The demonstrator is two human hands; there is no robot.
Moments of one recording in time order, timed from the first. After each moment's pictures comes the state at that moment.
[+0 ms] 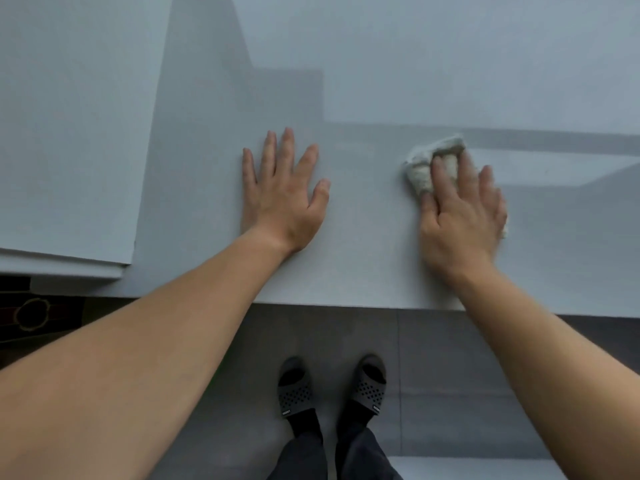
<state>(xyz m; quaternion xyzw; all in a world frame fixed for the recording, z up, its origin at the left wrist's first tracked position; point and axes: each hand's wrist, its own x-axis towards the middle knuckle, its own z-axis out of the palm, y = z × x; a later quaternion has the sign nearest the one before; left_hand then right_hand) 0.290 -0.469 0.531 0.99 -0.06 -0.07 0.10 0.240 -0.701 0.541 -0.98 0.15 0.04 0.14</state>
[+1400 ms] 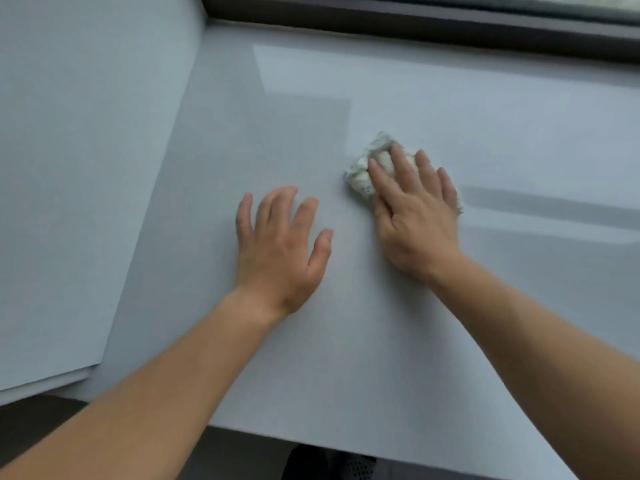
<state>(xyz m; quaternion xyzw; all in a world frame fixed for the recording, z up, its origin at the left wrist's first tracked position) 0.354 -0.481 0.549 0.99 -0.05 0.04 0.12 0.414 -0.678 0.538 -0.99 -0.08 0.03 0.12</state>
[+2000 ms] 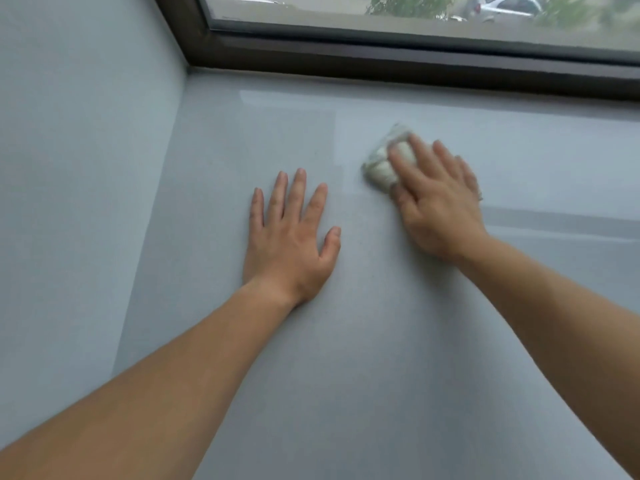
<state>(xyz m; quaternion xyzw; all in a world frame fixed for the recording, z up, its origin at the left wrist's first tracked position) 0.462 -0.476 0.533 0.99 -0.06 -0.06 0.07 0.519 -0.700 0.539 -0.99 -0.07 0.05 0.10</state>
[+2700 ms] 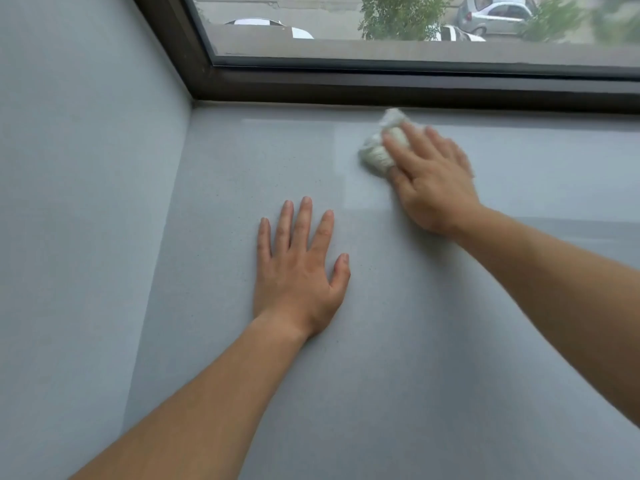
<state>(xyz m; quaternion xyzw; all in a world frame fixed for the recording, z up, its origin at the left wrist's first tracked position) 0.464 -0.474 0.532 0.99 -0.06 -0.05 0.08 0.581 -0.693 0.540 -0.99 -0.08 0.05 0.10</state>
